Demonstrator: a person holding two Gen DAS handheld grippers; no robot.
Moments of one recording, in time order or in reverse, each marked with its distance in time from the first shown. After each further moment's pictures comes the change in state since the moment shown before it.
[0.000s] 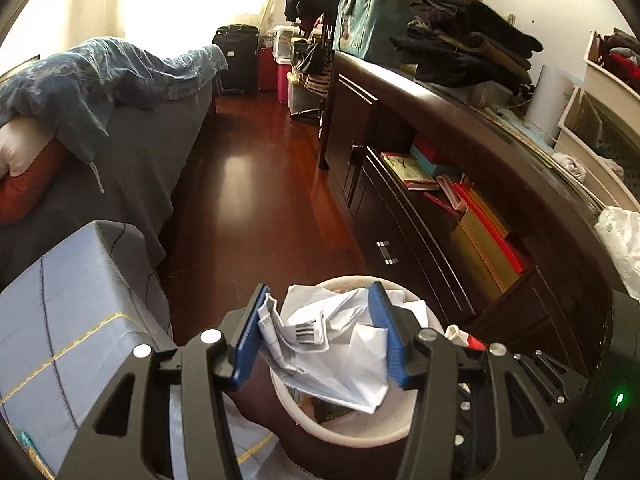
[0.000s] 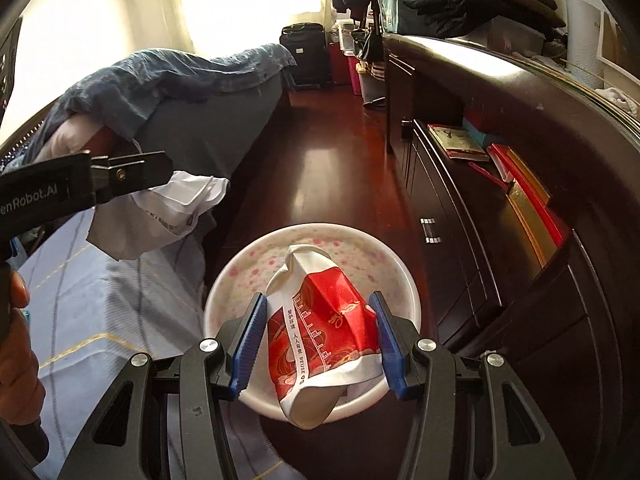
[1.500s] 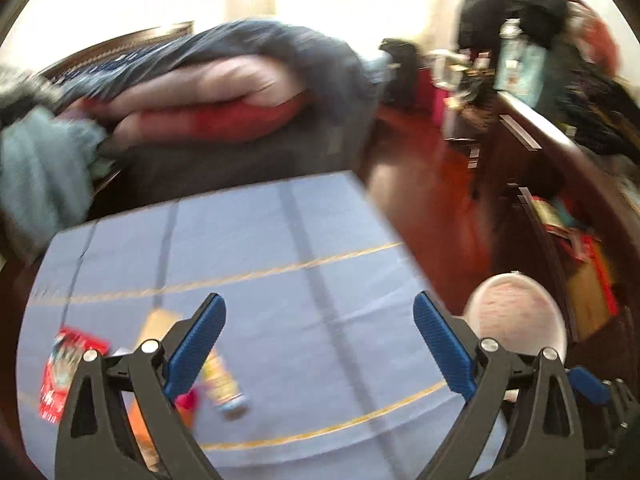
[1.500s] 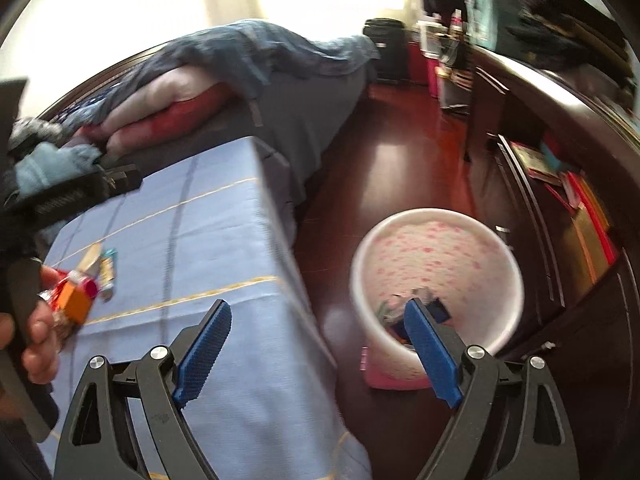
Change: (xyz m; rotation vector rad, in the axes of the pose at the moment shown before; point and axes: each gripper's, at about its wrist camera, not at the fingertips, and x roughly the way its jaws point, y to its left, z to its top) left arm -0.140 0.149 -0.084 -0.332 -0.033 0.487; right arm -0.062 0.121 -0.037 -0.187 0.040 0.231
